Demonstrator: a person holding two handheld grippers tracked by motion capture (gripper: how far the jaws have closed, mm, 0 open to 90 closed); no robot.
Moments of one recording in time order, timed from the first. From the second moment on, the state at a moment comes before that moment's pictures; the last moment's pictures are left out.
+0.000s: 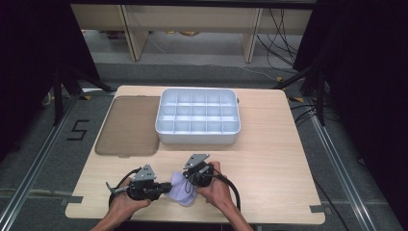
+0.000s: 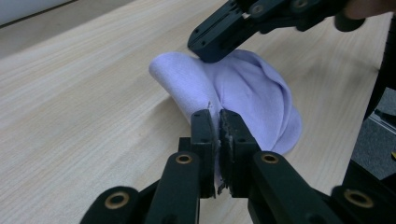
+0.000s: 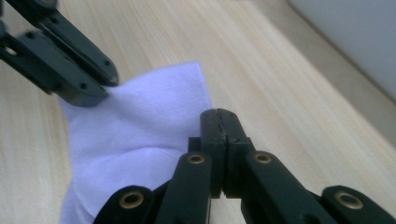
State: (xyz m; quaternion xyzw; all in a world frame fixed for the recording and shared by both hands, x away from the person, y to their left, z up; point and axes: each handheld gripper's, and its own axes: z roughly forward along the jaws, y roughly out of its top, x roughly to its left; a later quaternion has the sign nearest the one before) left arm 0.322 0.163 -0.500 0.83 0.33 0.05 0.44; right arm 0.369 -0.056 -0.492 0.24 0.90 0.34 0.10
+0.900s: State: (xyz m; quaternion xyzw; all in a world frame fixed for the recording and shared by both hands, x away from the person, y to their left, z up) left arm 0.311 0.150 -0.486 0.83 0.30 0.08 0.46; right arm 0.341 -0.072 -0.495 0.25 0.91 0.33 0.07
